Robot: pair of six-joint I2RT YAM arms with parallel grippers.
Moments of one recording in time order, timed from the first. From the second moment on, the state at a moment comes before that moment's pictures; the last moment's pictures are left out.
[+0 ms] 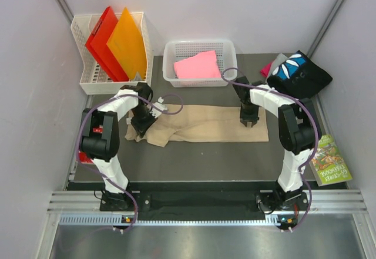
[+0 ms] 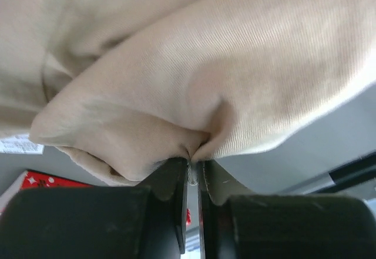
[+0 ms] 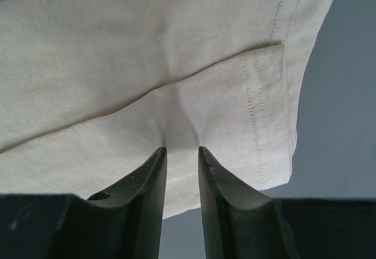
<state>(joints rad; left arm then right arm) -0.19 1.83 1.27 -1.02 0.08 0.63 0.35 1.92 1.36 -0.90 0.30 0.53</state>
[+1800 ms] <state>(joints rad) -0.14 1.83 1.19 -1.03 0.13 0.61 0.50 1.92 1.33 -0.74 0.09 0.67</state>
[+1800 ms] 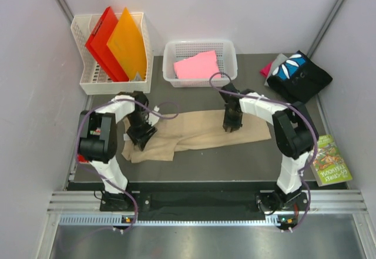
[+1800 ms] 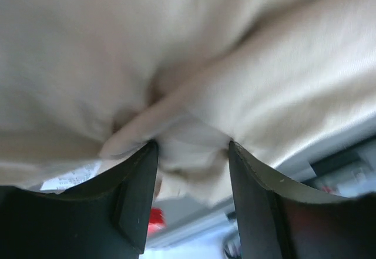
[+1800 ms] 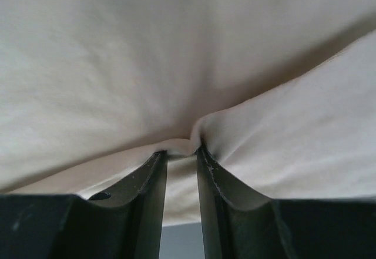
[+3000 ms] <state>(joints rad) 0.10 1.75 1.25 -1.18 0.37 0.50 0.88 1.93 1.53 -0.80 -0.23 0.85</state>
